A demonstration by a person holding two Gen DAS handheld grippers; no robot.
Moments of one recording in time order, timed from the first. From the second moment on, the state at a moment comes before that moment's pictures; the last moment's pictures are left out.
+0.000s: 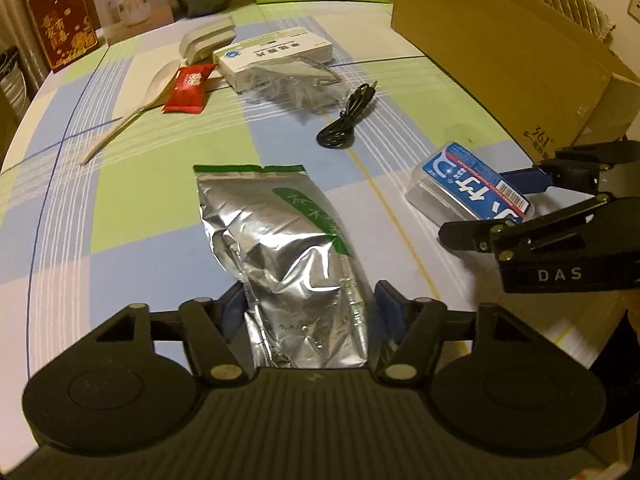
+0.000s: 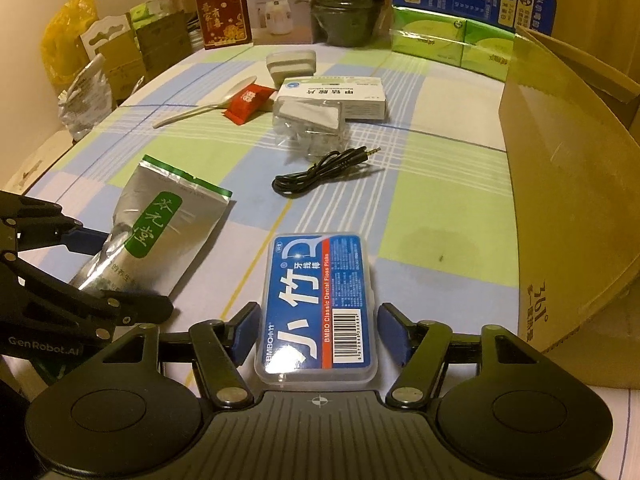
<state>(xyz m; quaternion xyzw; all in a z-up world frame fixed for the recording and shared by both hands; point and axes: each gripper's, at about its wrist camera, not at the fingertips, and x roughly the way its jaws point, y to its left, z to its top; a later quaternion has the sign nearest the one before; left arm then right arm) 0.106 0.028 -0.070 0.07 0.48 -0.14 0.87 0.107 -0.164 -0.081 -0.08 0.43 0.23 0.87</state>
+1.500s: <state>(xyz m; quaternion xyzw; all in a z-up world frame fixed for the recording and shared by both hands) 0.050 -0.052 0.016 0.06 0.42 -0.18 0.89 0.027 -0.243 0.014 -0.01 0.35 0.13 0.93</state>
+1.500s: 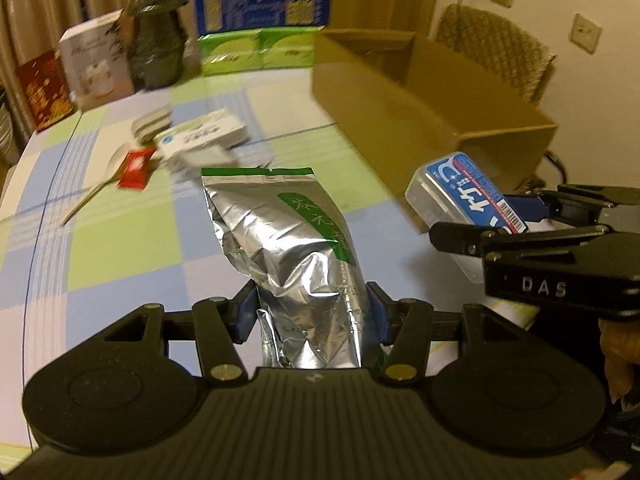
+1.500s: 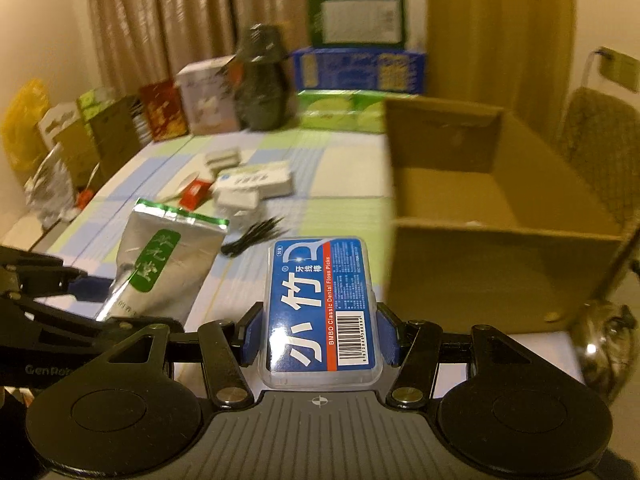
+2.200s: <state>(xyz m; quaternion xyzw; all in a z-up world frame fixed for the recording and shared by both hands) 0.100 -0.174 0.089 0.07 0.37 -0.26 0.89 0.053 -0.370 0.093 0.01 0.30 0.04 0.95</state>
